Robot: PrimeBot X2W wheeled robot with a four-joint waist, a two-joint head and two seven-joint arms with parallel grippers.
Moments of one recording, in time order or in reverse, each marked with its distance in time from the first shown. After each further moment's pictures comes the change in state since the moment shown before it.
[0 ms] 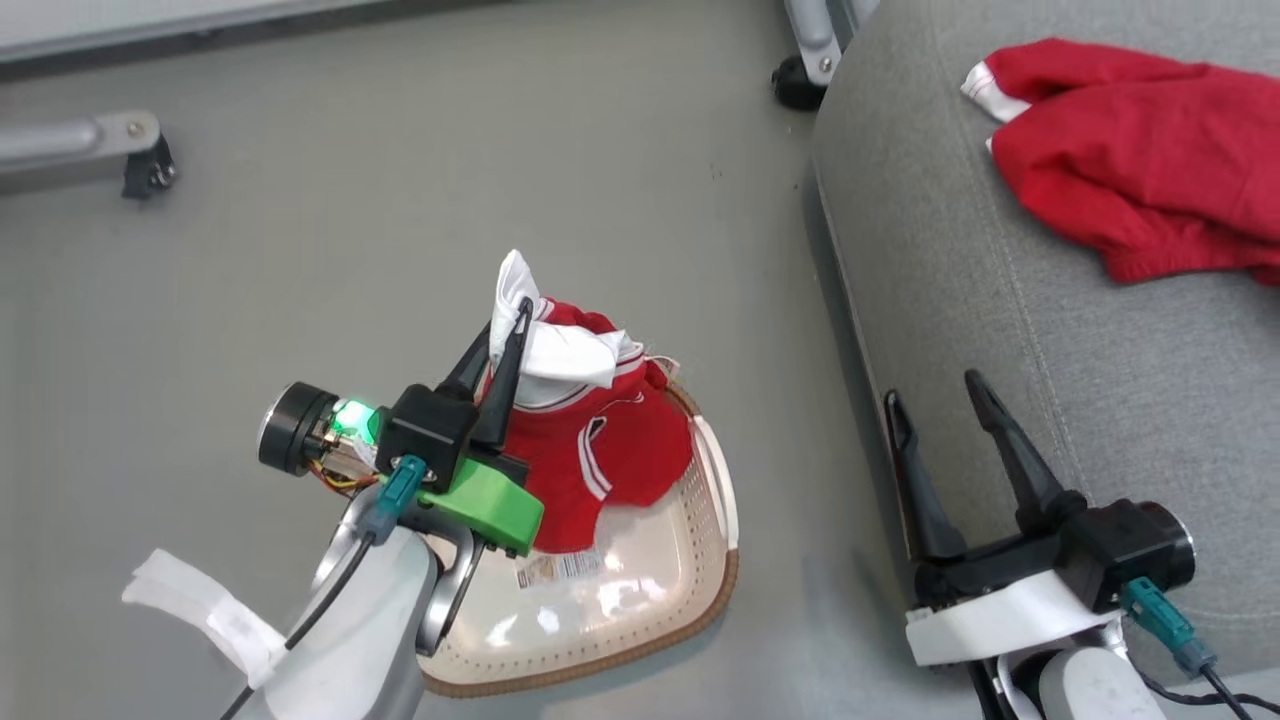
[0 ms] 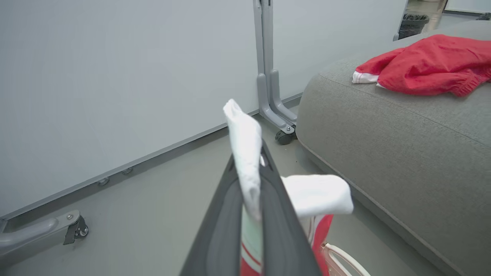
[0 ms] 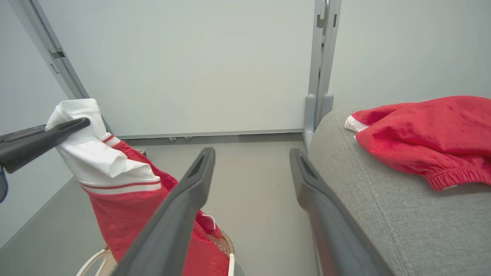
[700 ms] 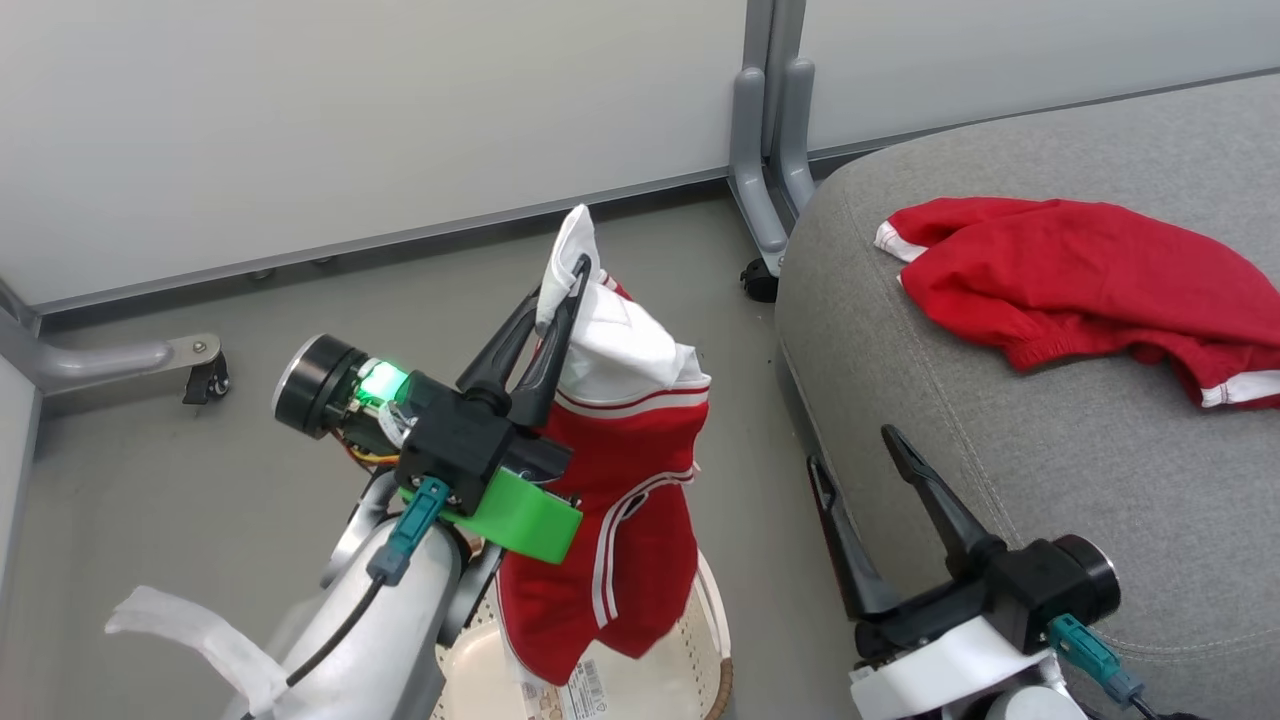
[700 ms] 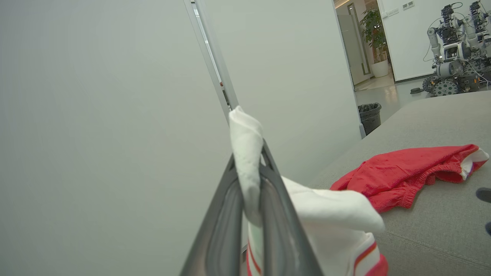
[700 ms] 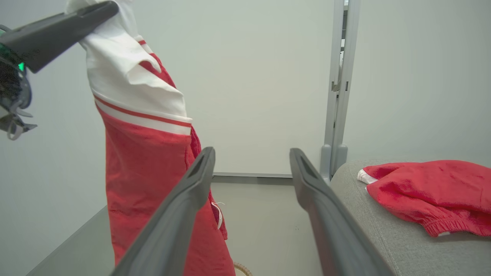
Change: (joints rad) left arm 0.024 -0.005 0.005 -0.244 0.098 -0.037 0.000; right arm 0.042 -0.012 0.138 0.032 0.011 0.000 0.000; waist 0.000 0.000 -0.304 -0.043
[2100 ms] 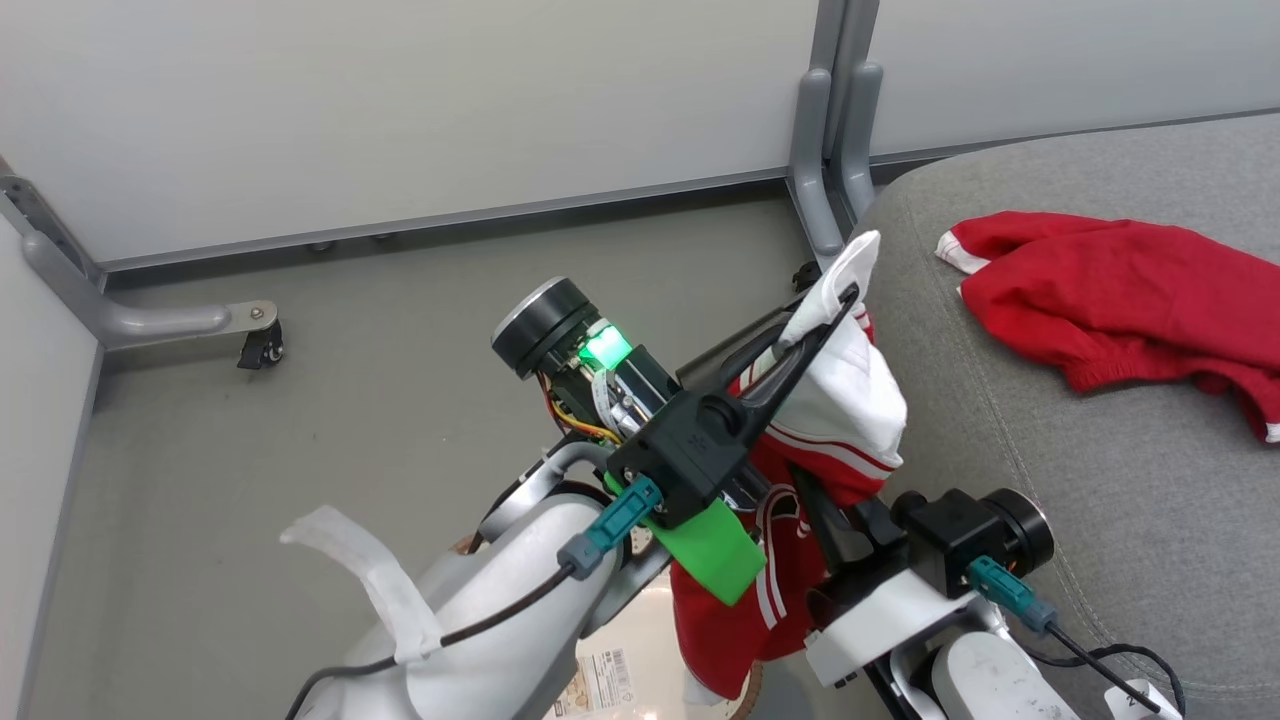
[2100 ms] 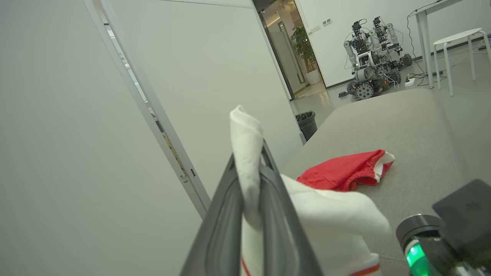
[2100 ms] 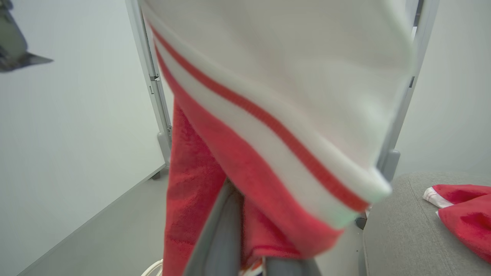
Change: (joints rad) left arm -0.166 -0.098 -0.256 -0.016 -0.022 -0.098 0.075; right arm -0.164 0.002 0.090 0.193 0.006 0.000 0.000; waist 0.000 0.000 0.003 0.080
